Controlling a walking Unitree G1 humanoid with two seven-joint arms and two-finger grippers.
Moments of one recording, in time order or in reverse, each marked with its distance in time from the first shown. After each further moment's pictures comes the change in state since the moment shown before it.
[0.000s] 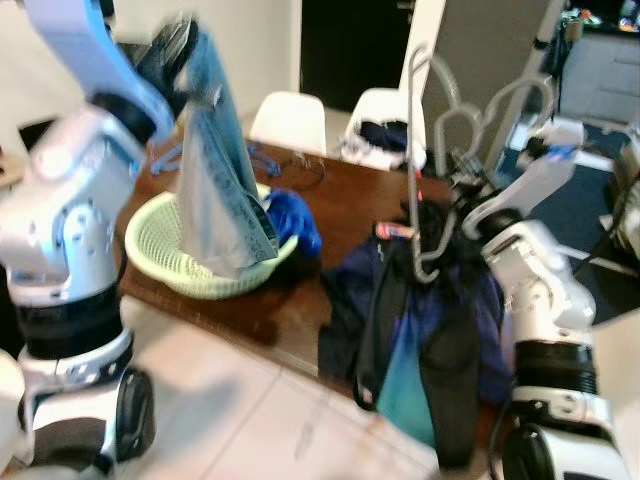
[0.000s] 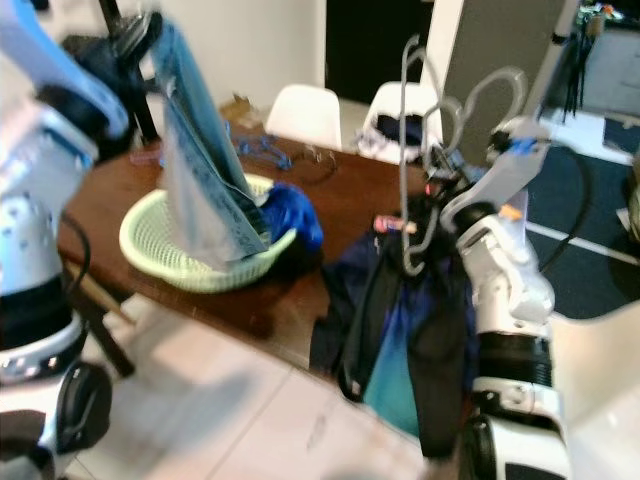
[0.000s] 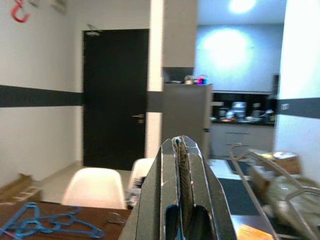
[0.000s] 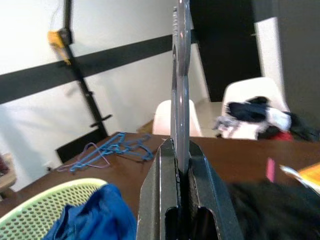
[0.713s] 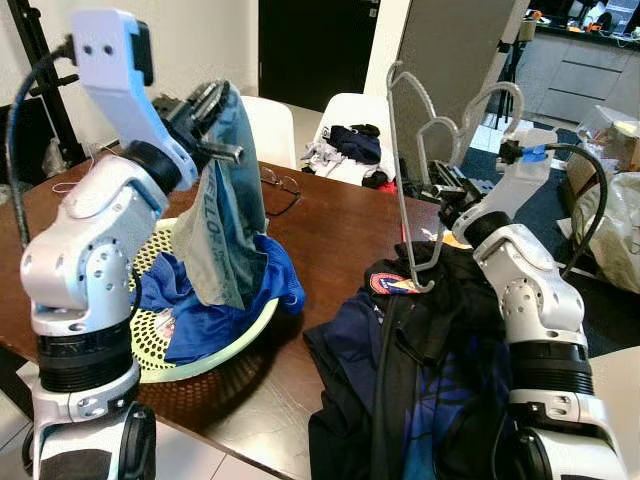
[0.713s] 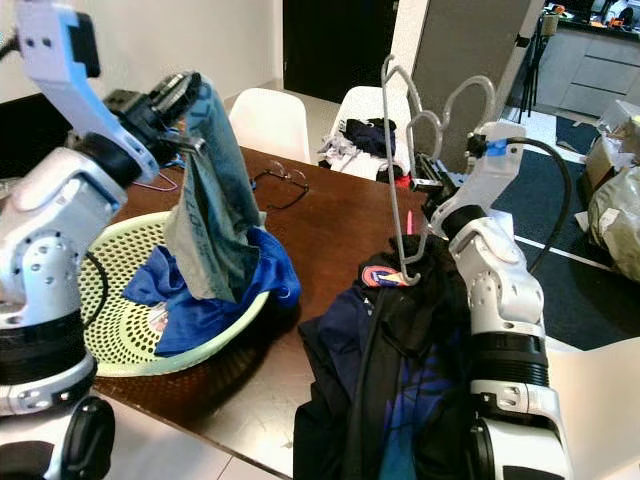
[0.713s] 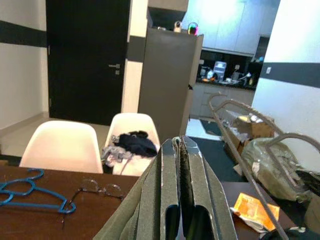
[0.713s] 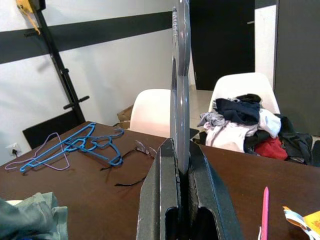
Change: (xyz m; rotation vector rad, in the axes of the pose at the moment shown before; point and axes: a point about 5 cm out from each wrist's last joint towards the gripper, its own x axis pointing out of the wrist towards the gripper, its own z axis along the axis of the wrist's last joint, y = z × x) left arm -0.023 0.001 -0.059 -0.053 0.225 -0.012; right arm 0.002 0.011 -0.016 -0.057 0.104 0.058
